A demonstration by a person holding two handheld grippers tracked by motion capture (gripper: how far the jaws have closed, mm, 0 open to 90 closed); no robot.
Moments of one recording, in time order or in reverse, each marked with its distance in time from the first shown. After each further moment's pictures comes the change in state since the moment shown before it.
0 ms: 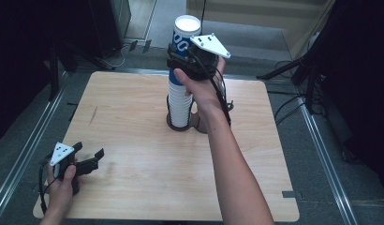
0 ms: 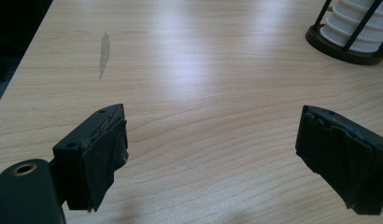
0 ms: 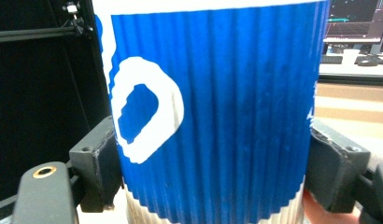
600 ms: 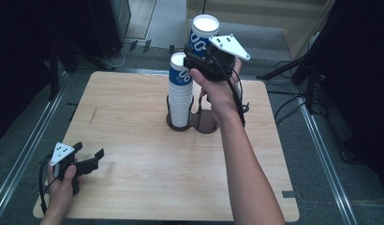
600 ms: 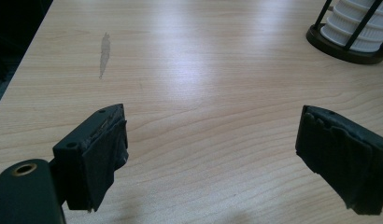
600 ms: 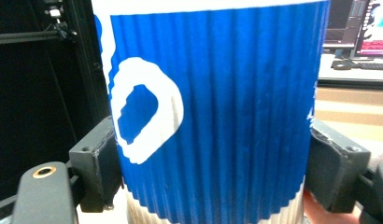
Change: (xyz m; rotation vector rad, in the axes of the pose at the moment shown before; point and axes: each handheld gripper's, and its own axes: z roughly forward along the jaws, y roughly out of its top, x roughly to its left) left arm 0.000 0.000 0.000 0.000 0.001 0.001; right arm -0.030 0.005 -0.020 -0.017 -0.050 -0.007
